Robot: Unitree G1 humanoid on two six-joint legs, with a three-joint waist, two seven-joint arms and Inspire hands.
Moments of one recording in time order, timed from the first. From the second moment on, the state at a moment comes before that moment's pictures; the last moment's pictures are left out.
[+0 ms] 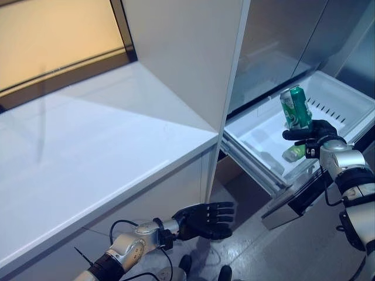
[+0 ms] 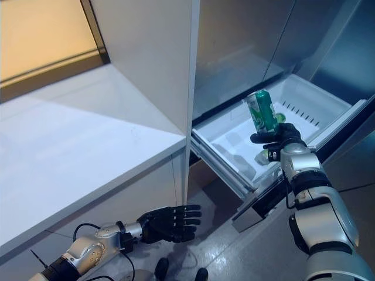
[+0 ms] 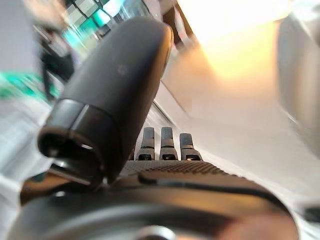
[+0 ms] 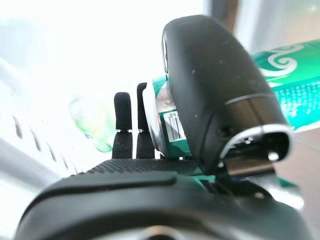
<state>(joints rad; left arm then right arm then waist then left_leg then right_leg) -0.16 0.49 -0.64 0.34 -0.79 0.25 -0.41 -0.96 -0.75 0.40 0.98 0.49 0.31 -0.12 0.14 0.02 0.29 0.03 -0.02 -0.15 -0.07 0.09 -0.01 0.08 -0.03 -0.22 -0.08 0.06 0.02</state>
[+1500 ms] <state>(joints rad) -0.18 0.40 -0.32 0.93 -0.38 0.06 -0.18 -1.09 -0.80 0.38 0.75 0.42 0.33 0.00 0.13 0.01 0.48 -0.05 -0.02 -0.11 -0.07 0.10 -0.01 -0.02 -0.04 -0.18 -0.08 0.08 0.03</state>
